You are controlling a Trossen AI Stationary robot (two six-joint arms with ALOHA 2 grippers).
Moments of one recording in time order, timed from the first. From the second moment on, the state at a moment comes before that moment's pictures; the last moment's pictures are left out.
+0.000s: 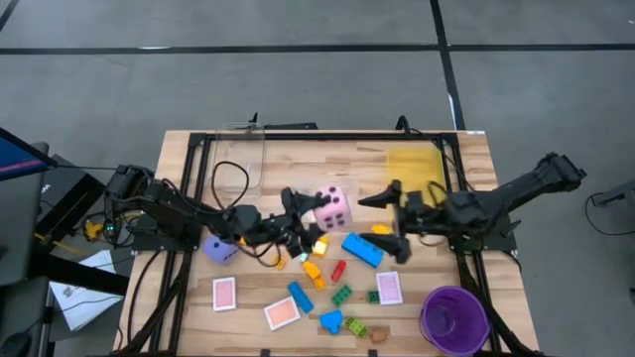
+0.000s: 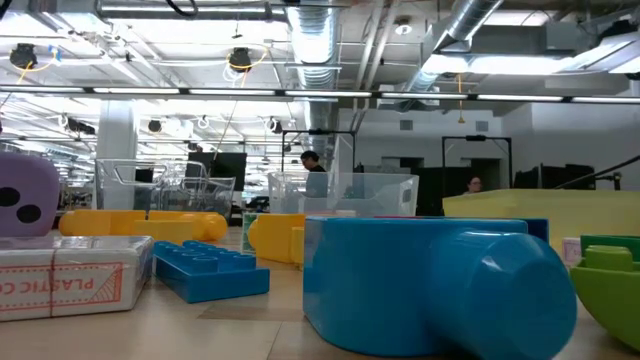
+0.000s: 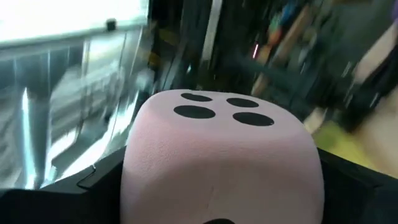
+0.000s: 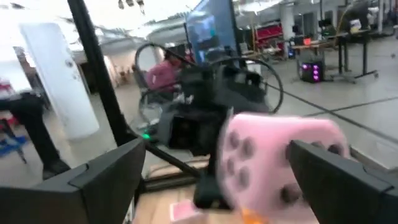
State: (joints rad) left arm -0.30 1.54 0.90 0.89 -0.58 1.24; right arm 0.42 1.07 0.87 0.26 0.48 0.18
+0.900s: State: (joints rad) left arm -0.07 1.09 0.90 -0.23 -0.93 -0.14; right arm 0.69 0.89 0.87 -0.47 1.13 0.43
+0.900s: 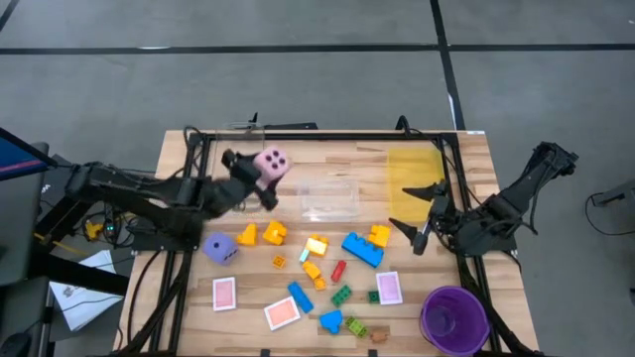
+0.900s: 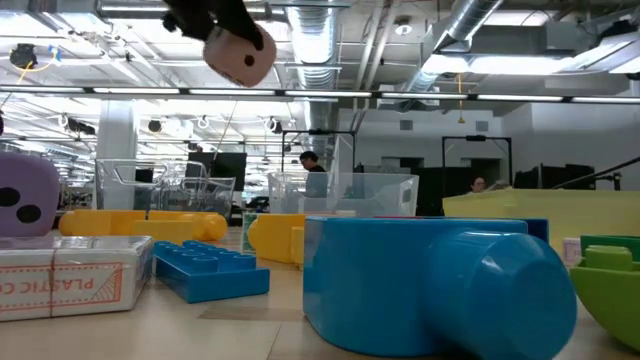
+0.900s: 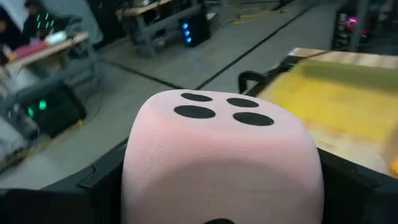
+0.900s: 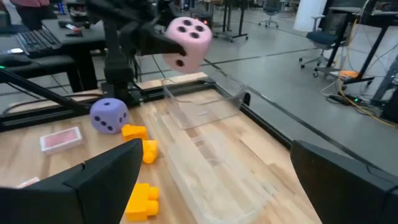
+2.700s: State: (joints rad) left arm 0.88 1.40 0.91 -0.60 -0.27 -0.54; right arm 0.79 0.90 0.87 -0.52 1.16 0.42
